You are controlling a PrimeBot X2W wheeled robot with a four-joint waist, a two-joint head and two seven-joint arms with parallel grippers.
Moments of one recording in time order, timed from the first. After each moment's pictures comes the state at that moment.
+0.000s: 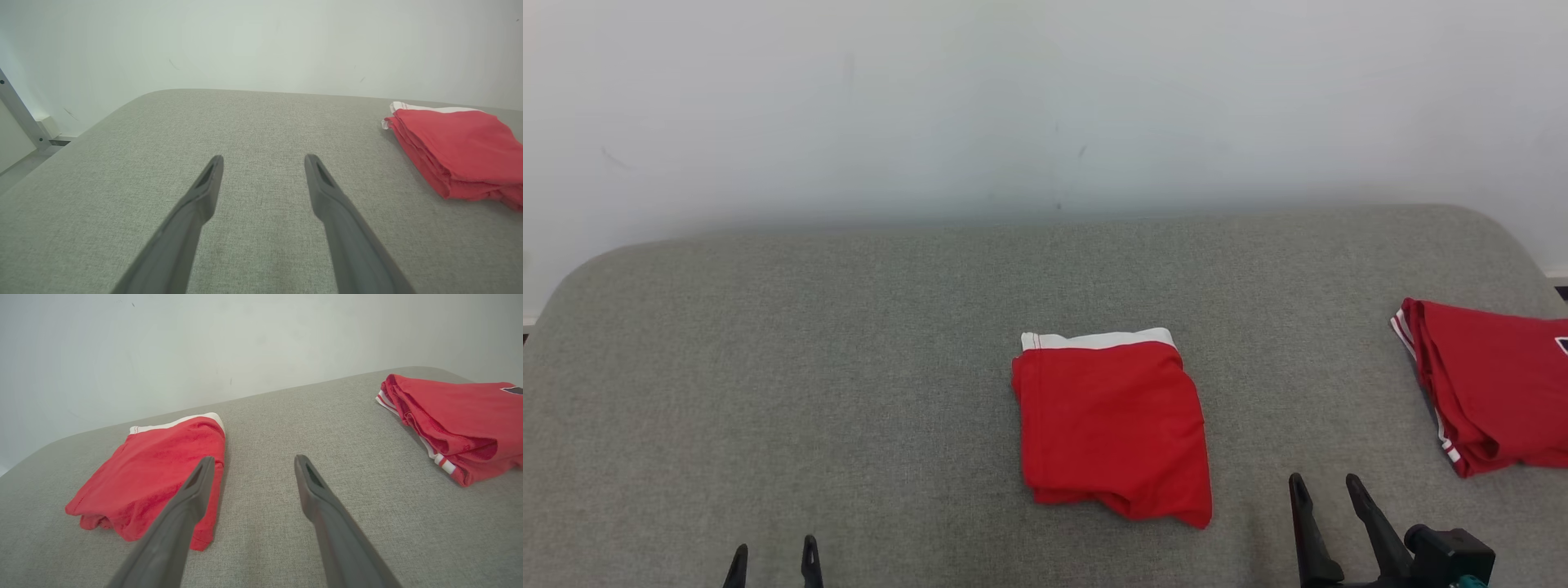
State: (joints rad) left arm 0.12 0.05 0.03 0.21 -0.13 -0.03 -0.26; right arm 0.07 -0.08 -0.04 0.20 0.24 0.13 -0.15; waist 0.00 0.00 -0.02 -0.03
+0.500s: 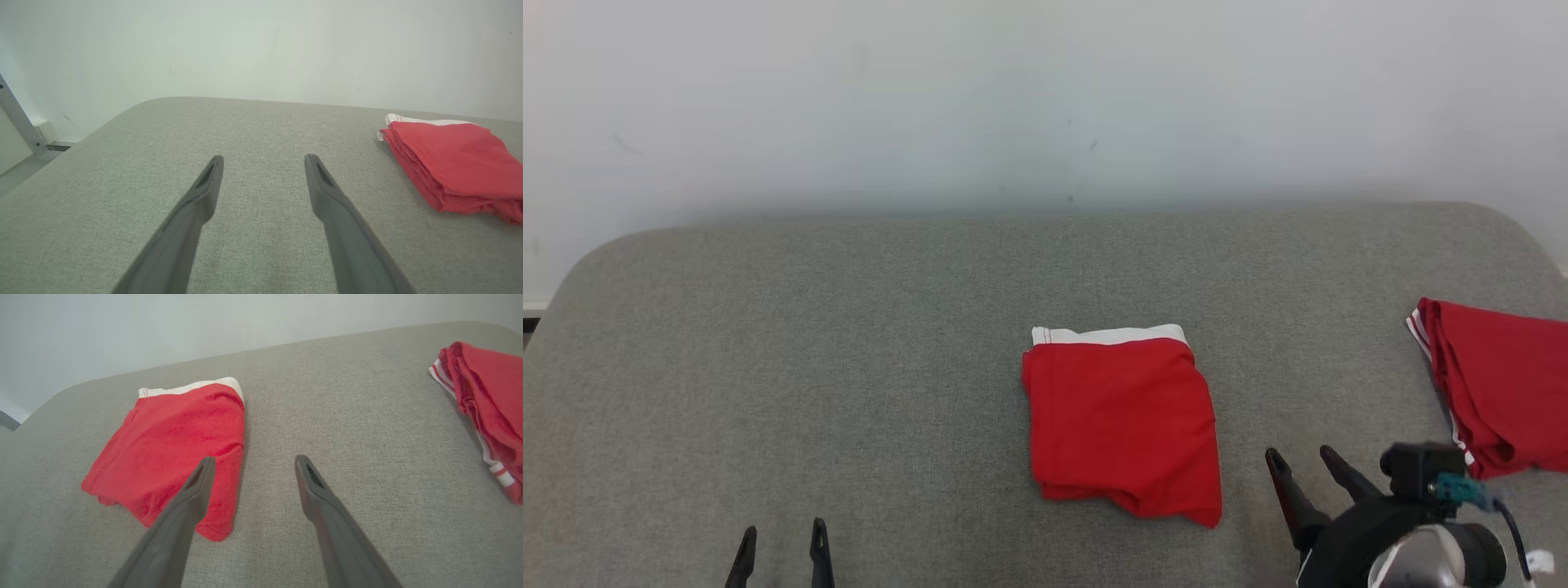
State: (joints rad) left arm 0.10 0.05 0.00 0.17 -0.14 -0.03 -0.26; right arm -0.01 -0.13 -0.03 0.09 0.29 0.13 0.26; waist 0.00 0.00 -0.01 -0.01
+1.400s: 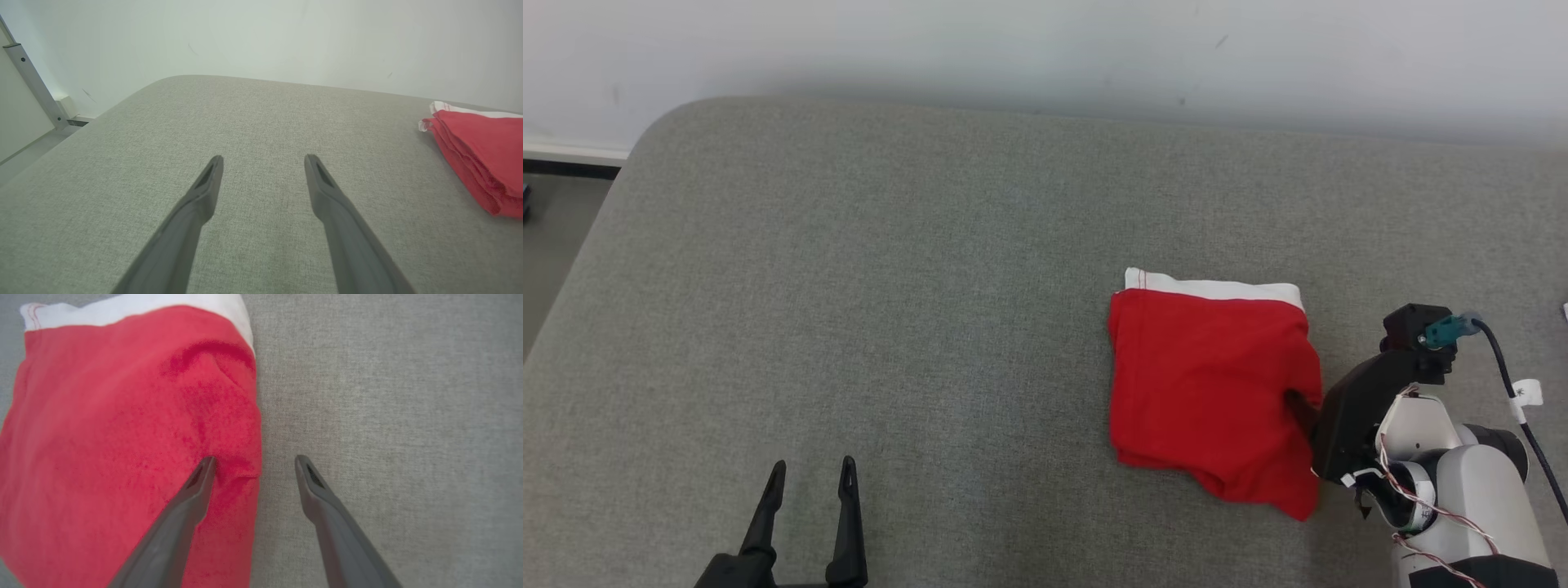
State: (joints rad) left arm 0.00 0.05 -0.05 0.17 -0.16 -0.05 -0.26; right arm -0.34 -0.06 -0.22 0.18 0.11 0.13 0.86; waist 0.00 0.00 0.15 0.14
